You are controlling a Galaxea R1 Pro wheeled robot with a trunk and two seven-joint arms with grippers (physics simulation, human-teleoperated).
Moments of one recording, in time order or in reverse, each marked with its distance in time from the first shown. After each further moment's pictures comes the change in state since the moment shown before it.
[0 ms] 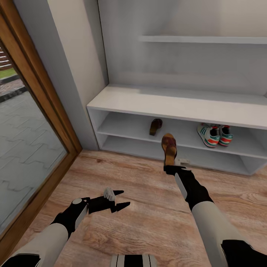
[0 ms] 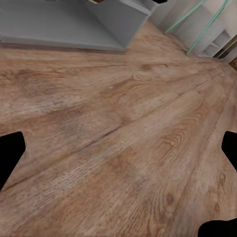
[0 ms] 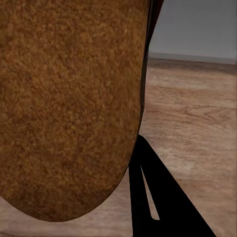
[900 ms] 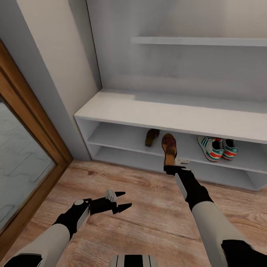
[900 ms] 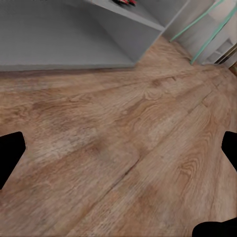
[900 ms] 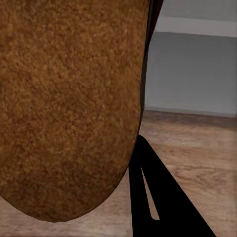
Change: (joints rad) left arm 0.000 -0.015 0.000 0.021 -0.001 0.000 0.003; right arm 0.000 0.000 0.000 0.000 0.001 -0.002 -0.002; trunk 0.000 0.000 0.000
